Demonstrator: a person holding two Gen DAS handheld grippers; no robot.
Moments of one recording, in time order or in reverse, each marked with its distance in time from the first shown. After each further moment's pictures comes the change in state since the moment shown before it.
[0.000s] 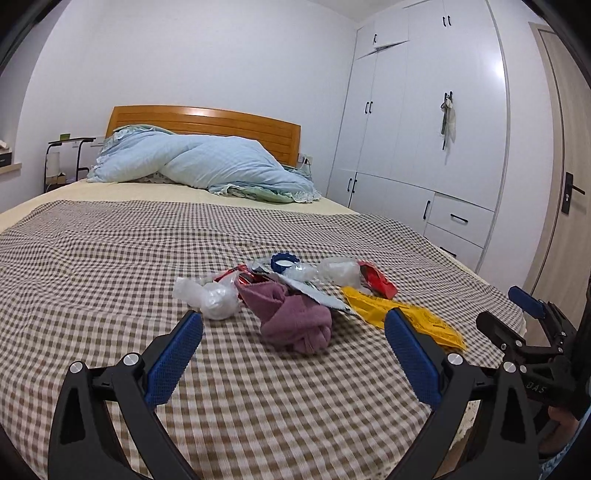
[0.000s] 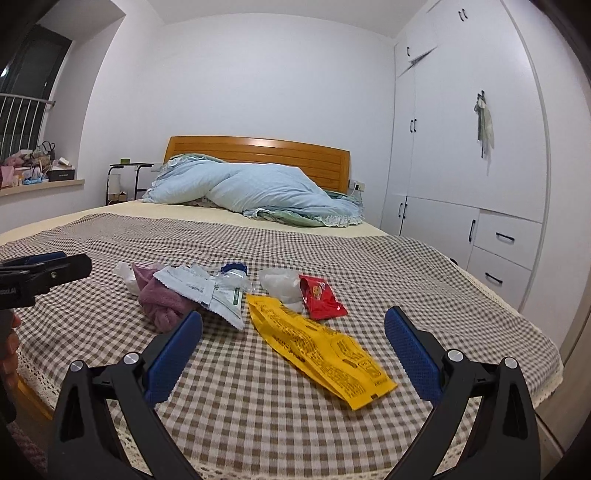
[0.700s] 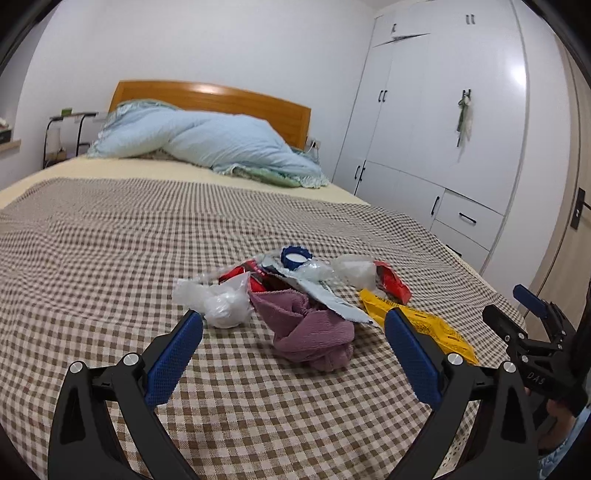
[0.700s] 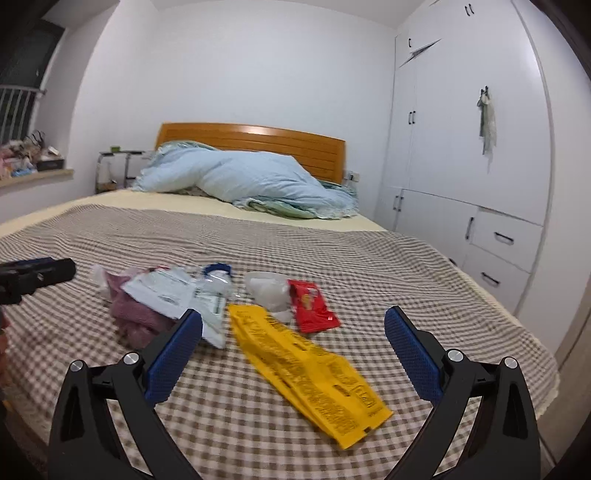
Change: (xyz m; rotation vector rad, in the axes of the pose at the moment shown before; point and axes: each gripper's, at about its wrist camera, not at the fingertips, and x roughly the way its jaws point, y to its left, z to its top) left arm 0.038 0.025 0.020 -0.066 0.091 0.000; right arm 0.041 -0.006 0.017 -0.024 0.063 -0.046
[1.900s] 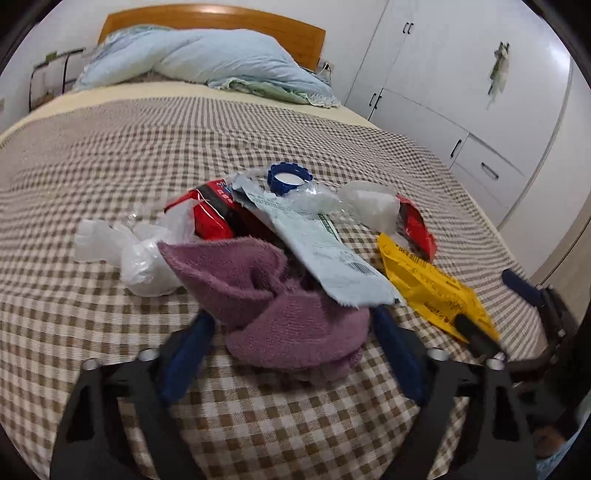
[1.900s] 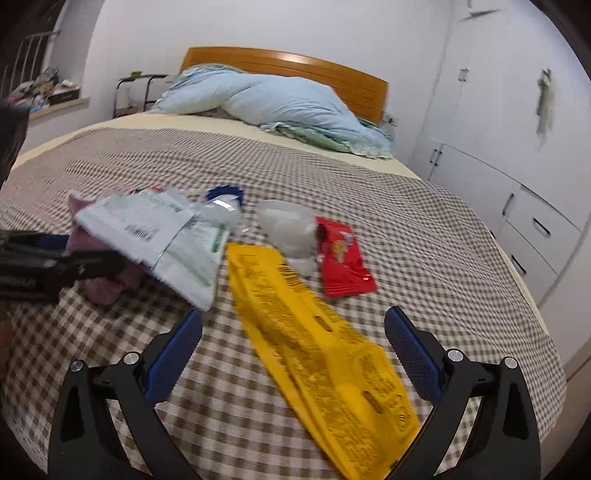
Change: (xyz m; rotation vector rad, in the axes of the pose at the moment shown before) left arm 0.119 -0.016 -0.006 -0.072 0.332 -0.010; right arm 0.090 0.018 -0.015 -0.138 0.284 0.107
